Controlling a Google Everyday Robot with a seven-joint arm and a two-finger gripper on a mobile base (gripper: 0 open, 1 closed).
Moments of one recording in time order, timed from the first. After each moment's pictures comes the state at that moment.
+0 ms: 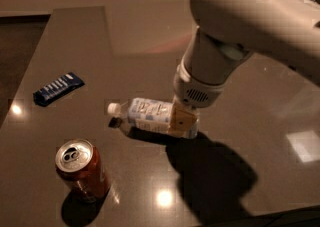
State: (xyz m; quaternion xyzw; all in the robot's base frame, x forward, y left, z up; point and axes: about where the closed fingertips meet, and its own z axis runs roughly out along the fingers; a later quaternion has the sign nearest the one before) arm 0.435 -0.054 0.869 -0.60 0.79 0.06 0.13
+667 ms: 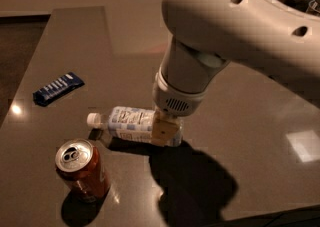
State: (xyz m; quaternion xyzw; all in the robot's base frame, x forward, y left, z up) arm 0.414 -0.014 0.869 -0.63 0.77 0.06 0.13
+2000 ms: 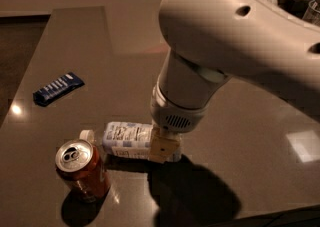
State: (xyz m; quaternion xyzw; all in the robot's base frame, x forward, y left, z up) arm 0.379 -0.009 0.868 -0.65 0.75 0.07 0.12
